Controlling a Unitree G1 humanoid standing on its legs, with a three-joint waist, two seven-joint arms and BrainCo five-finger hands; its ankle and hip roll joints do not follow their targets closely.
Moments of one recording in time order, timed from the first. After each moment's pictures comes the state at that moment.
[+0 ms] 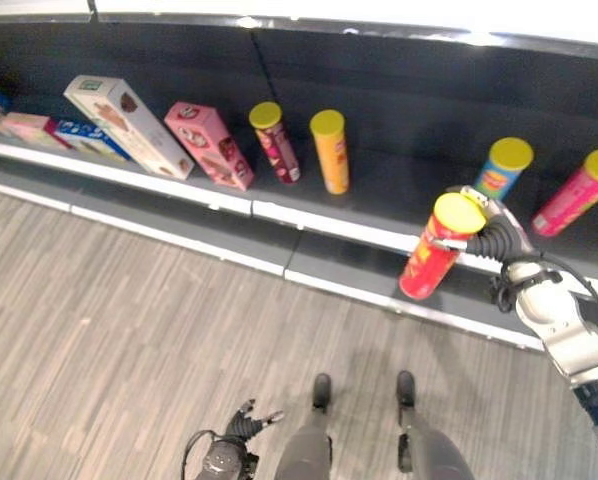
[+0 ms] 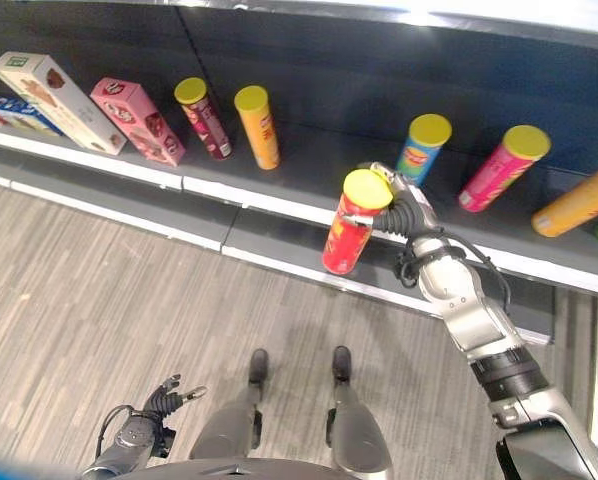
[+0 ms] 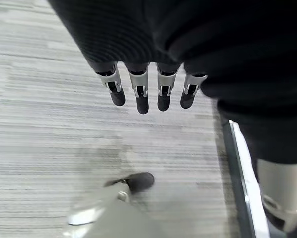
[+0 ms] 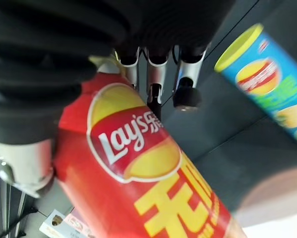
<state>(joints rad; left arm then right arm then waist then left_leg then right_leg) 0.01 0.24 -0.19 1.02 0.00 -0.12 0.10 -0.41 -0.72 0.25 0.11 -0.14 -0.15 -0.18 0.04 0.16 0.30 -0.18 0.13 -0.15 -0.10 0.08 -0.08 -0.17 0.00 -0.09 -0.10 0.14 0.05</state>
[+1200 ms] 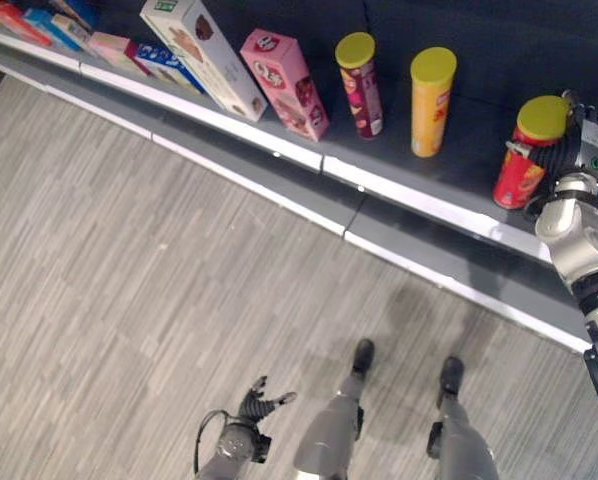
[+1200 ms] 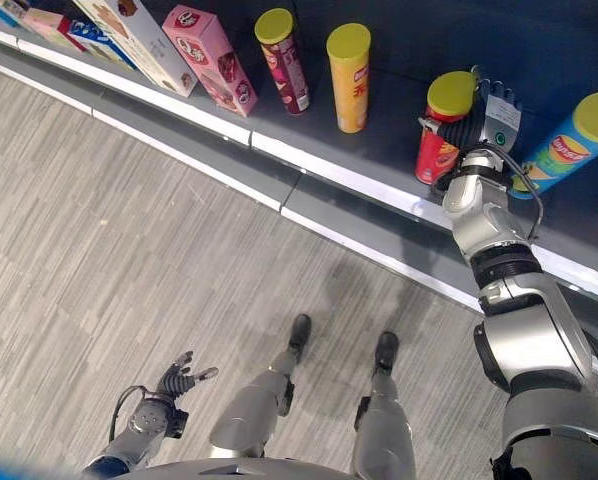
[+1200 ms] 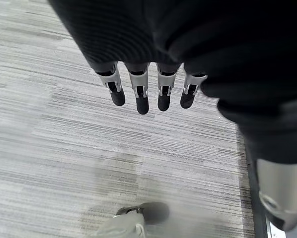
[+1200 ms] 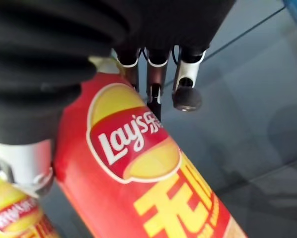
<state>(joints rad) -0.04 0.26 -0.31 0.94 -0.08 -0.17 0.19 -0.98 -0.73 0.37 0.86 -0.34 -0.02 -0.63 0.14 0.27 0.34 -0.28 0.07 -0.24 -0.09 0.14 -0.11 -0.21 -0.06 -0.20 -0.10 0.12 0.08</state>
